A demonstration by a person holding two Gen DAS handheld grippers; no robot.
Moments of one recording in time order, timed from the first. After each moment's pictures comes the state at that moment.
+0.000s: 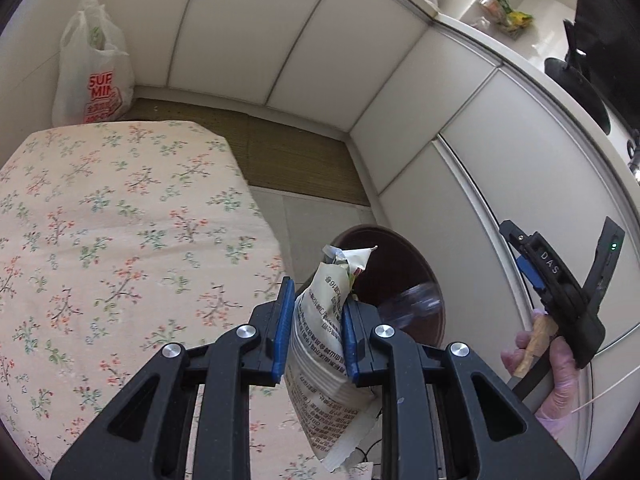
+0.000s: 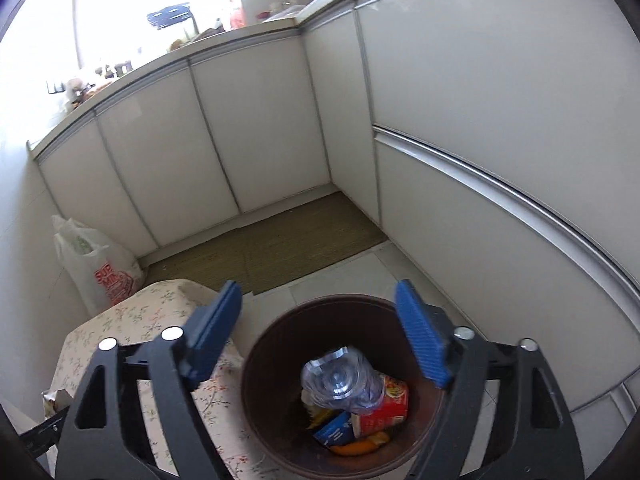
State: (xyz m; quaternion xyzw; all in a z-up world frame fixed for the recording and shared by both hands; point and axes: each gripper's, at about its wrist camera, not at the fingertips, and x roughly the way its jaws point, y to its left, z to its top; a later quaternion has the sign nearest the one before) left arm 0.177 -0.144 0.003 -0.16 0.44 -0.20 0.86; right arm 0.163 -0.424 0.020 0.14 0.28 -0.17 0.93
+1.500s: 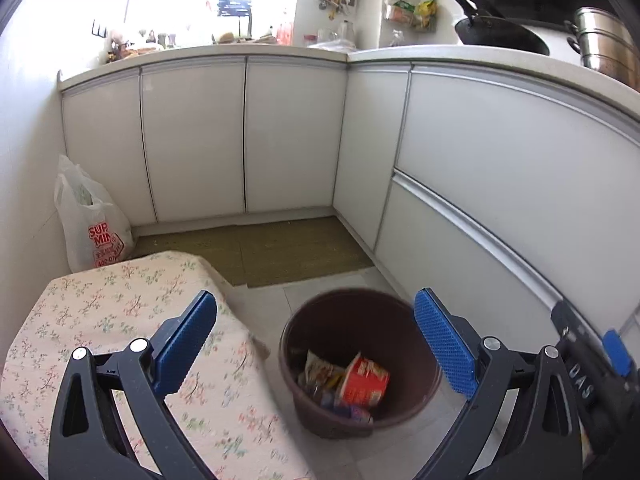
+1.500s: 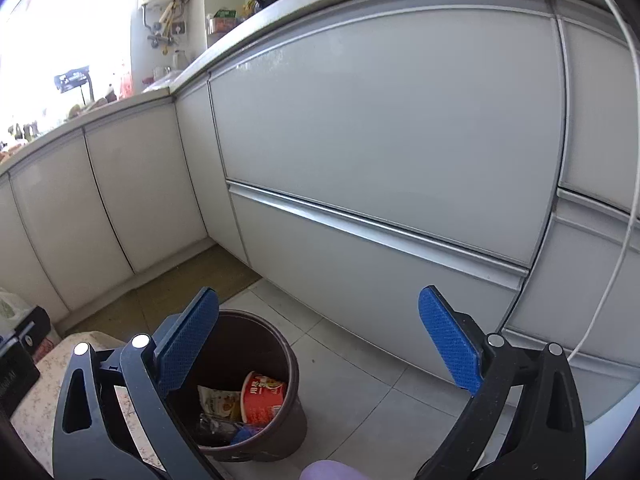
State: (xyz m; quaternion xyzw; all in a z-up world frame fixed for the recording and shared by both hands) left arm 0.107 -0.268 0.049 0.00 0.27 -0.18 0.94; right arm 0.001 -0.416 0.031 0.14 0.18 -0.37 0.90
